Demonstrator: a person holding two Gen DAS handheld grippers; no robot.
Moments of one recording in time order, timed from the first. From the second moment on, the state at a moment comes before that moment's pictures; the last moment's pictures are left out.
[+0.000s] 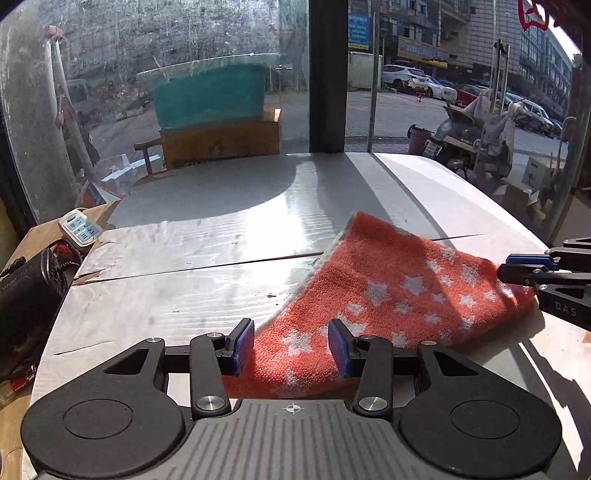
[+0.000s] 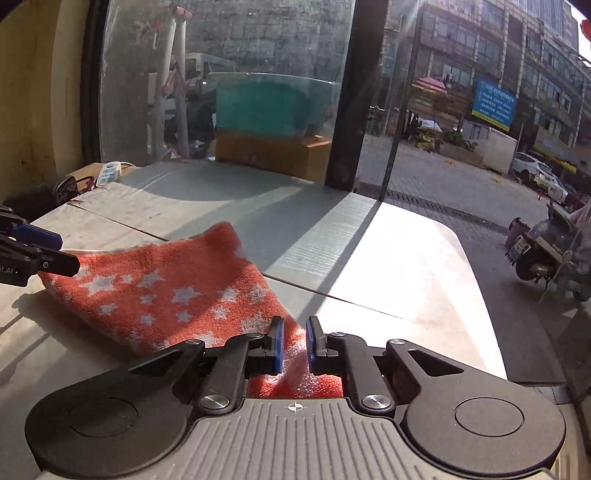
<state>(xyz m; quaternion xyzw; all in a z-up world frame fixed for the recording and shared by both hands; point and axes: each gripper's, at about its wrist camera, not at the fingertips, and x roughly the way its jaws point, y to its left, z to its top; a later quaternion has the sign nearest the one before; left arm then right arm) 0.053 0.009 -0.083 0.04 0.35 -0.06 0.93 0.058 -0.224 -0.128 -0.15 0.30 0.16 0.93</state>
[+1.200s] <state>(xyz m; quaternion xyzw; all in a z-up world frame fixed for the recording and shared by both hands) -0.017 -0.009 -0.052 0.00 0.35 -0.03 0.94 -0.039 -0.226 -0.075 -0.02 0.25 0.13 0.96</state>
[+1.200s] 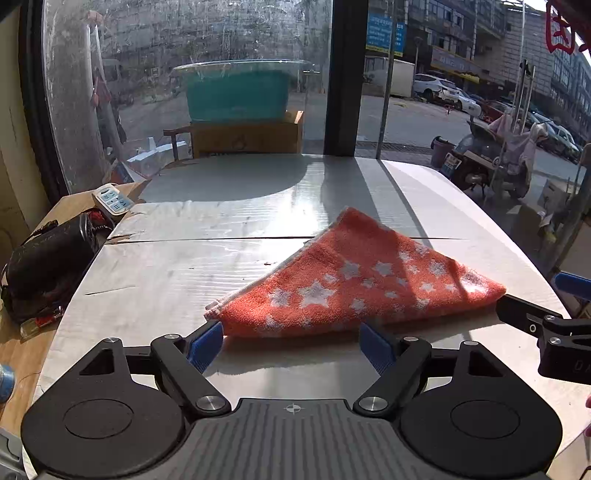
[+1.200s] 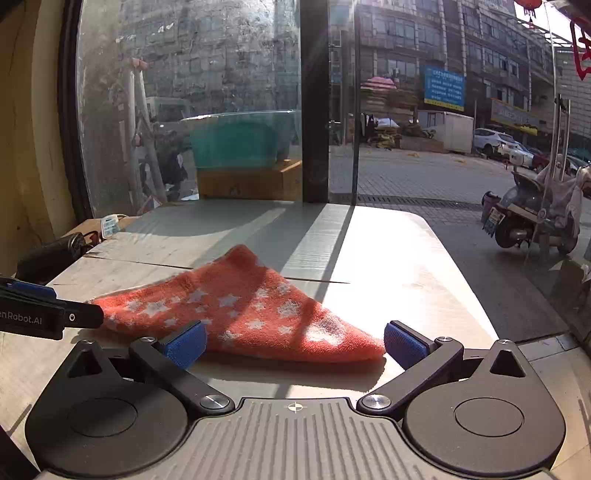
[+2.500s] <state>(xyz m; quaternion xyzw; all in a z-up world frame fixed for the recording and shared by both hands) -0.039 -0.025 -0.050 0.02 0.35 -0.01 0.94 -0.080 -0.208 -0.071 -0.06 0.24 0.12 0.96</state>
